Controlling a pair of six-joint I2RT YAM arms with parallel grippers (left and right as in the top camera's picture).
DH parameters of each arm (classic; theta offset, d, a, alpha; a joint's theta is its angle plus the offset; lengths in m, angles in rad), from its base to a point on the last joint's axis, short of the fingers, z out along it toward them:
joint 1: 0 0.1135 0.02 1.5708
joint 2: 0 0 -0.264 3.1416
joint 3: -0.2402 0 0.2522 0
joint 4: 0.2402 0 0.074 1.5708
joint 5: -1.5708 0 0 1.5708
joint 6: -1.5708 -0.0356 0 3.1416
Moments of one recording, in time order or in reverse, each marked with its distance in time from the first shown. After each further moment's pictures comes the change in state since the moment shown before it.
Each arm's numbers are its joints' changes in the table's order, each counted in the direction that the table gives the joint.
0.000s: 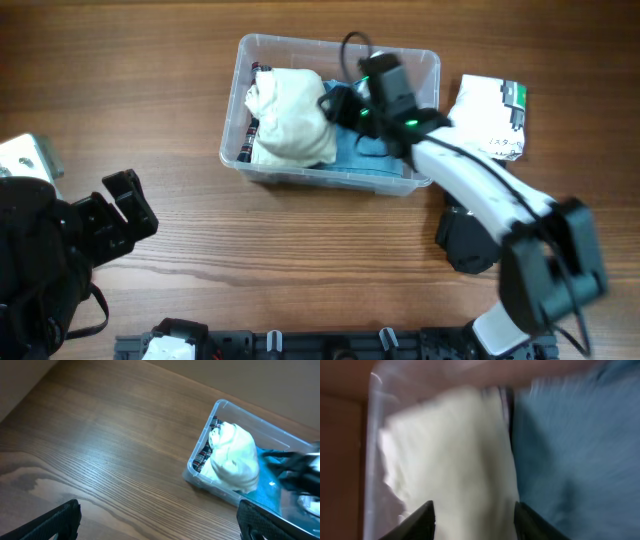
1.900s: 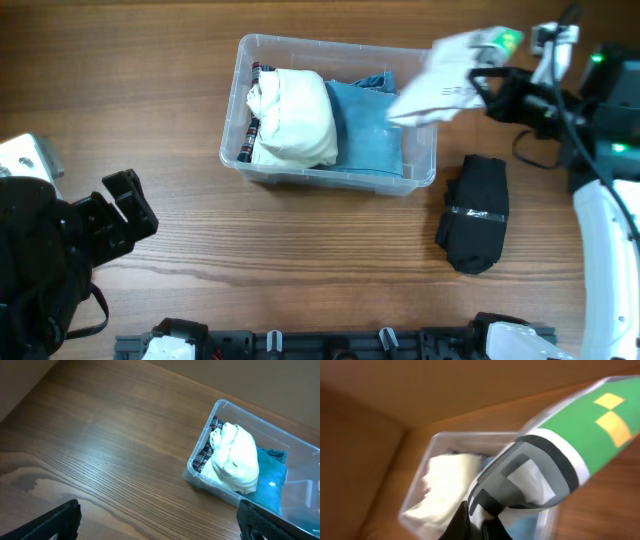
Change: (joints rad) left arm 0.000 0.000 0.000 0.000 0.000 0.000; right arm -0.570 0.436 -0.042 0.377 0.480 0.491
